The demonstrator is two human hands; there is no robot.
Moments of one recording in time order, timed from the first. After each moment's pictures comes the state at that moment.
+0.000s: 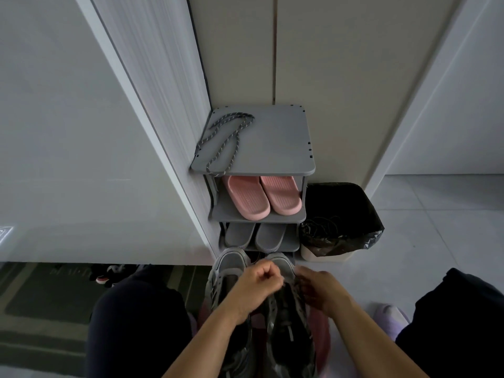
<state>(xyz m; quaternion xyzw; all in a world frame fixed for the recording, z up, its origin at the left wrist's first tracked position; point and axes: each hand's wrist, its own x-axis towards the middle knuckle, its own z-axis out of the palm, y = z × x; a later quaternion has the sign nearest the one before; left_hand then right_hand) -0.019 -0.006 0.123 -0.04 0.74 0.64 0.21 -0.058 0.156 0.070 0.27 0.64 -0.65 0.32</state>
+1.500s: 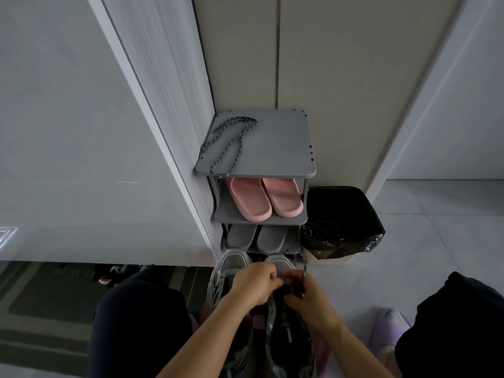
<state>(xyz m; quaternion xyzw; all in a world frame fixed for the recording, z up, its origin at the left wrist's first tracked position) -0.039 0.002 0.129 0.01 0.95 0.21 0.23 -0.017 0.144 0.082 0.01 0.78 -0.59 0.20</state>
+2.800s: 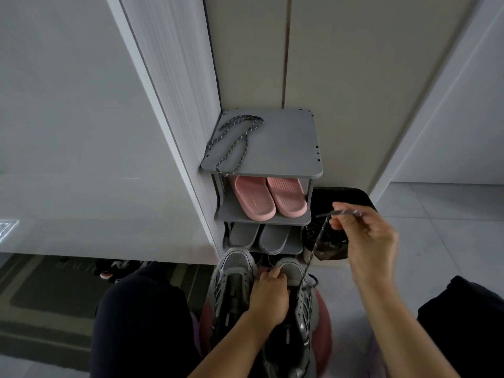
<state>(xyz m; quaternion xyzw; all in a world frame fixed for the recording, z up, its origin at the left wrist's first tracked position) -0.026 0.024 0.085 0.04 0.96 0.18 0.21 -0.060 0.163 0.196 0.02 0.69 -0.71 -0.17</state>
